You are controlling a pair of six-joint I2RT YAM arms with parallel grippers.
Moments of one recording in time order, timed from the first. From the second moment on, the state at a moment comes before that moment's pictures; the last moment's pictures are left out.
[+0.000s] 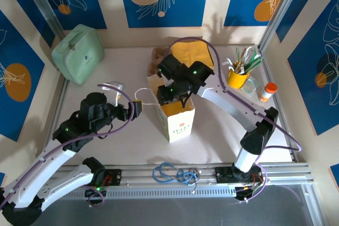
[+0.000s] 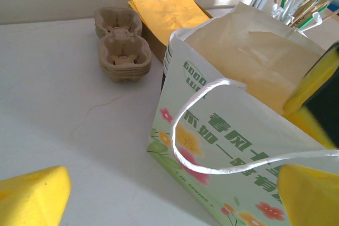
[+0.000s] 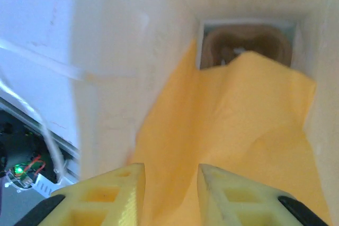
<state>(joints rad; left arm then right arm) -0.68 0.75 0.91 -0.59 -0.10 -0.30 0.87 1.69 1.88 -1.27 -0.06 0.48</state>
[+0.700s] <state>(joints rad) -0.68 0.74 0.91 -0.59 -0.16 -0.30 0.64 1.65 2.07 -1.15 0.16 0.23</state>
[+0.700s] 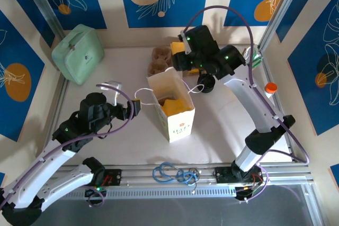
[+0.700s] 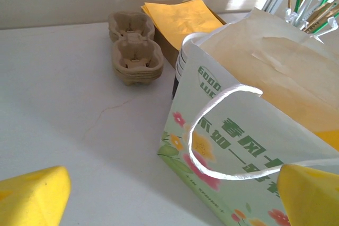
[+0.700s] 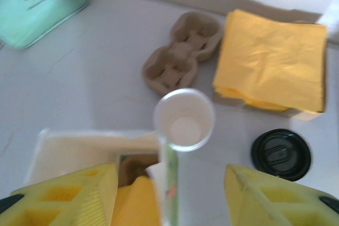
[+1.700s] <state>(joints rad) -0.68 0.75 0.91 -0.60 -0.21 -0.29 0.34 2.28 2.29 -0.91 0.16 0.22</state>
